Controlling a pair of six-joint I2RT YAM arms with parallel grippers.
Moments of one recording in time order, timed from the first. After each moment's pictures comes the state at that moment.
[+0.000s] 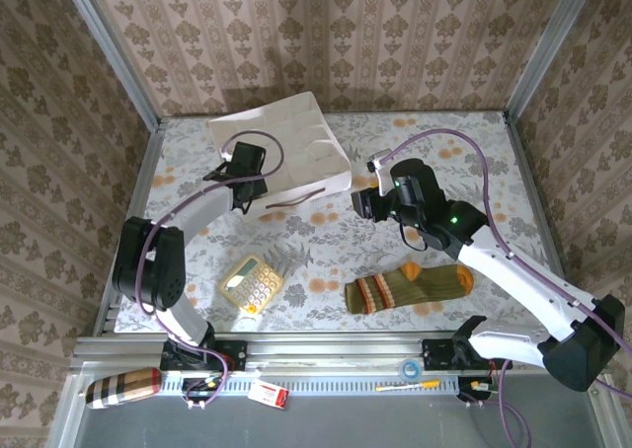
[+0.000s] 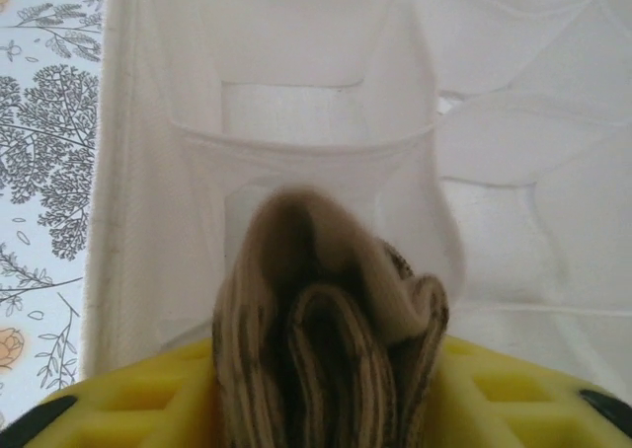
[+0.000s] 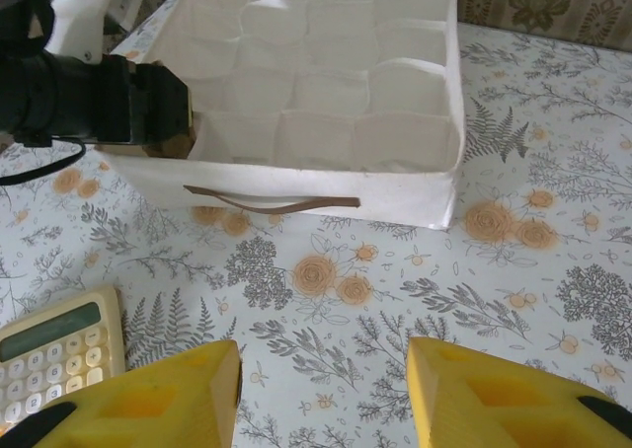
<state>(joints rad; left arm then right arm) -0.39 1.65 1.13 -0.40 -0.32 -0.54 0.63 1.17 1.08 -0.47 0.05 0.21</state>
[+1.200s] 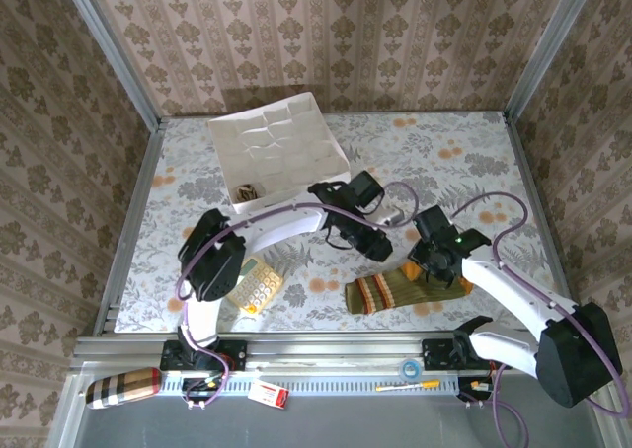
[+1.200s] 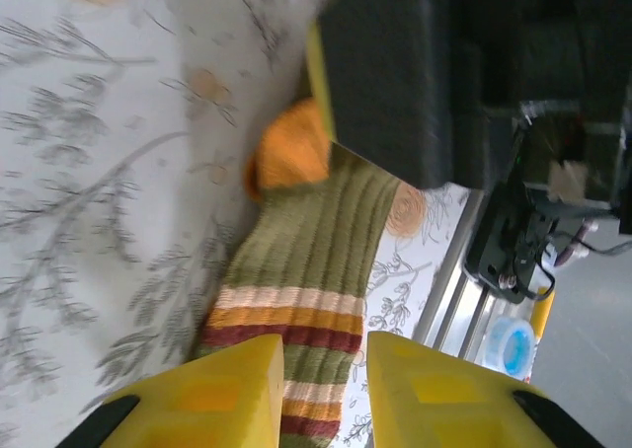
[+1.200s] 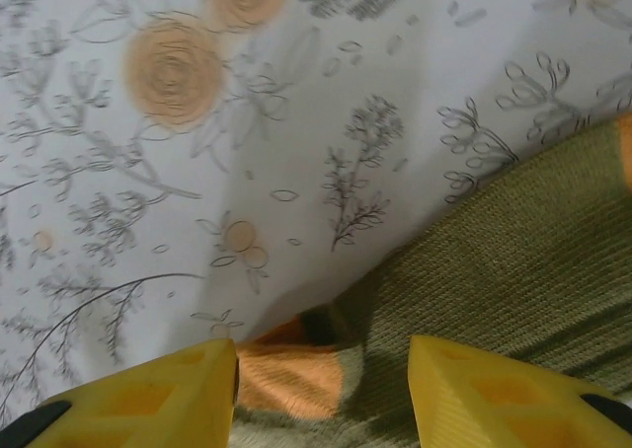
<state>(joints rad) -1.01 1.96 1.56 -0.72 0.57 -0.15 0.38 1.10 0.63 -0.76 0.15 1.07</state>
